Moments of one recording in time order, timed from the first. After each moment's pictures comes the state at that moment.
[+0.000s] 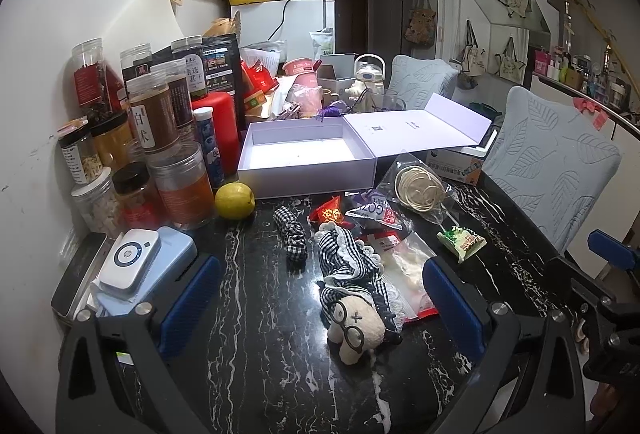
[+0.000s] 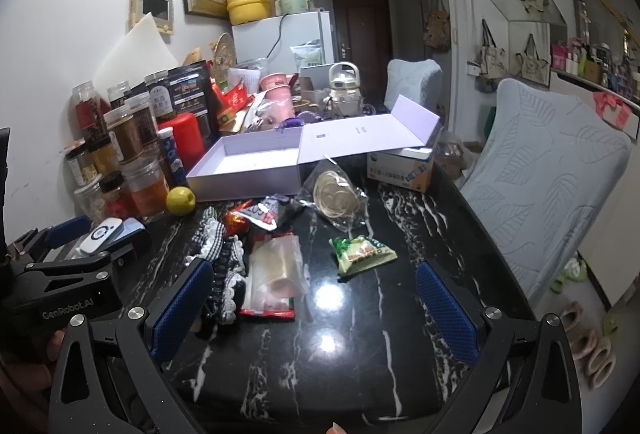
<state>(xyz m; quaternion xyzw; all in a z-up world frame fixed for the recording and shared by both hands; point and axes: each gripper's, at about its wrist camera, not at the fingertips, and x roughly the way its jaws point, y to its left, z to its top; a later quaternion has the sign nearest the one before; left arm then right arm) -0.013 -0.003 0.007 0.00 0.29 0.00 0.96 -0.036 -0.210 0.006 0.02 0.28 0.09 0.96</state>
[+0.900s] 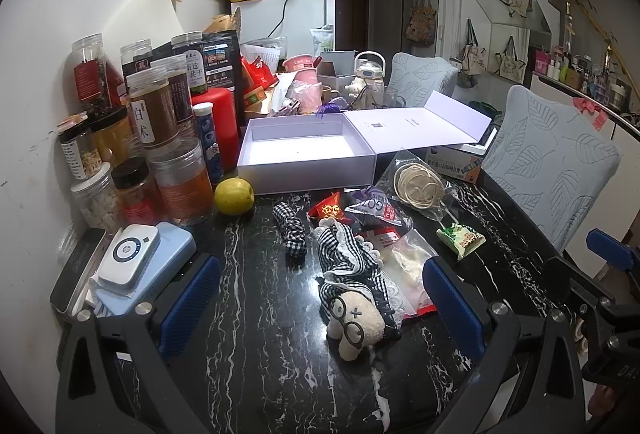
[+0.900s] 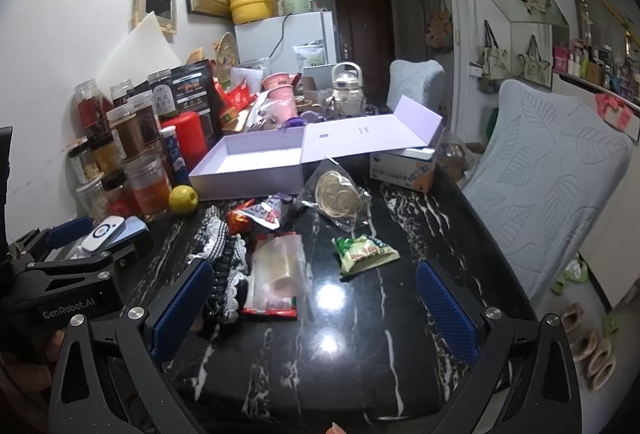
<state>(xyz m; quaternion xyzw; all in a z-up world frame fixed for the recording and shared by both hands) -0.015 -0.002 0.006 0.00 0.30 -0.01 0.95 -0.038 -0.211 0.005 0.02 0.27 0.10 0.96</state>
